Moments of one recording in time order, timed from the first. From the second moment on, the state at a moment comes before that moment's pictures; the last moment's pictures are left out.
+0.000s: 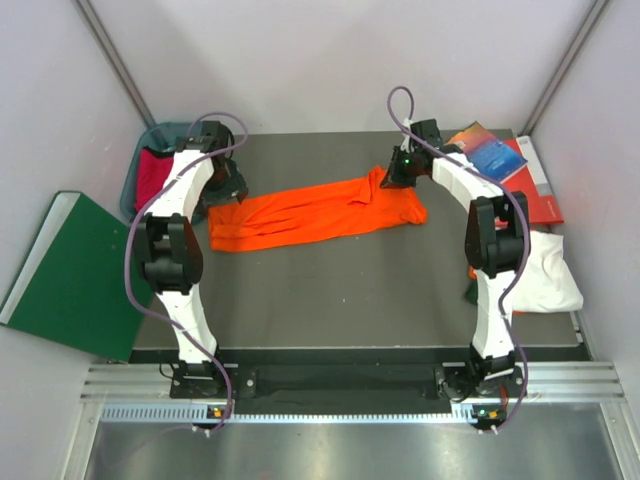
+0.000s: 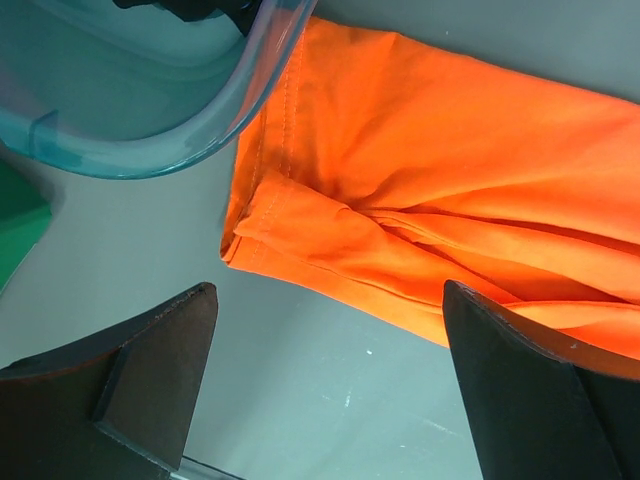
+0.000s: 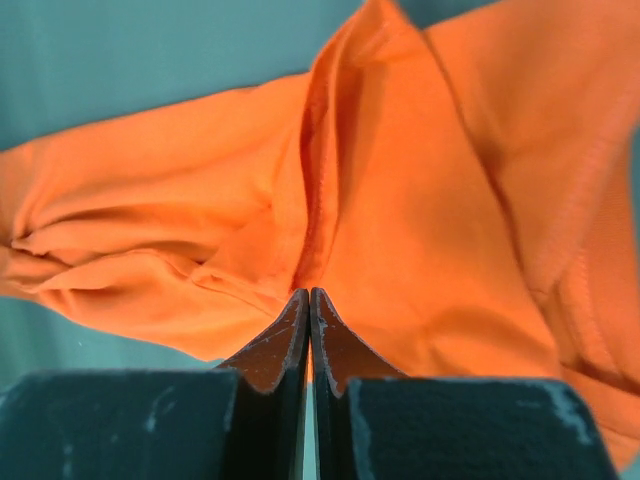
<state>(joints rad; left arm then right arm) -0.05 1.98 1.82 -1.08 -0.25 -0.52 0.23 2.15 1.79 -0.52 -0.33 0.43</state>
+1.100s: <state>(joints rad) -0.05 2.00 1.81 -1.08 -0.25 -0.45 0.41 2.44 2.13 -0.50 -0.36 0.51</state>
